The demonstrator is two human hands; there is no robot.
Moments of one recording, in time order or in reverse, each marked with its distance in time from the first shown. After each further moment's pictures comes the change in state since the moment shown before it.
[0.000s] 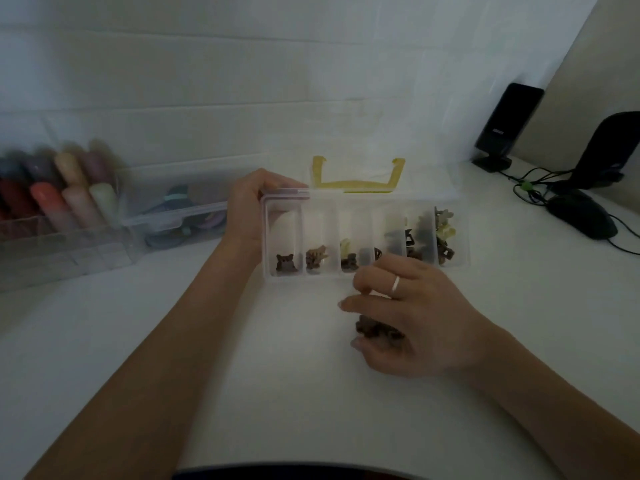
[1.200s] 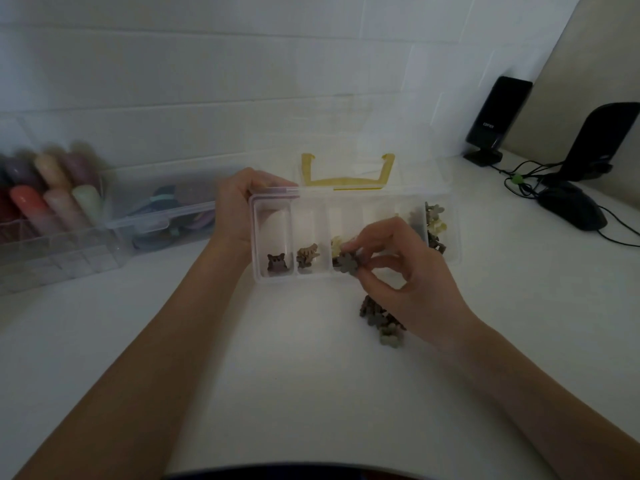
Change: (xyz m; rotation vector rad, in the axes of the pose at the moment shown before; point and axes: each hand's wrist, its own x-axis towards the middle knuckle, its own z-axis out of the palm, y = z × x) left_hand -0.002 0.000 0.003 -0.028 0.007 -0.015; right_hand 0.007 -0.002 0.002 0.737 0.344 0.503
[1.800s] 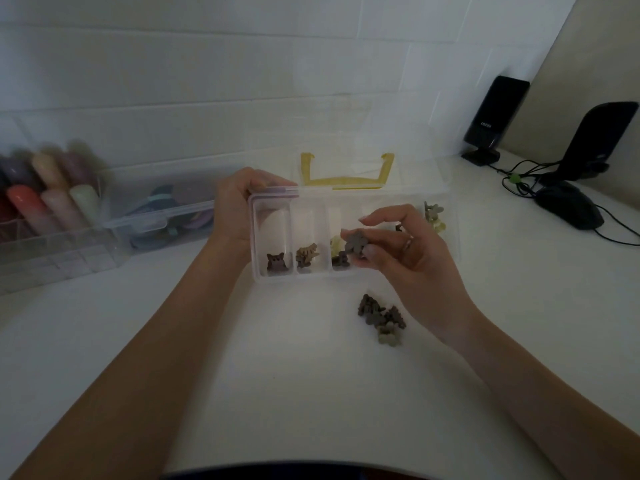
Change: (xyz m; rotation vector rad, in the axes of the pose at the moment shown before) left_hand 0.000 0.000 -0.001 0.027 -0.004 0.016; right_hand 0.005 0.002 -0.001 0.411 0.101 0.192
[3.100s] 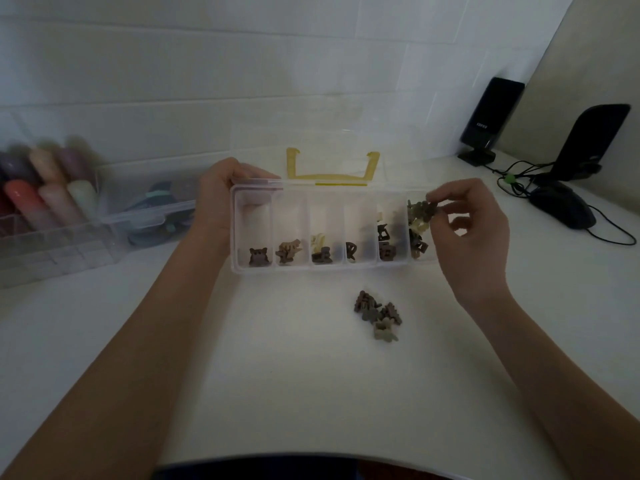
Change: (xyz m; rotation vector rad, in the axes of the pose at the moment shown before) left_hand -0.007 0.017 -0.006 0.087 0.026 -0.058; right_hand 0.016 0.001 -0.044 -0.559 0.540 -0.169
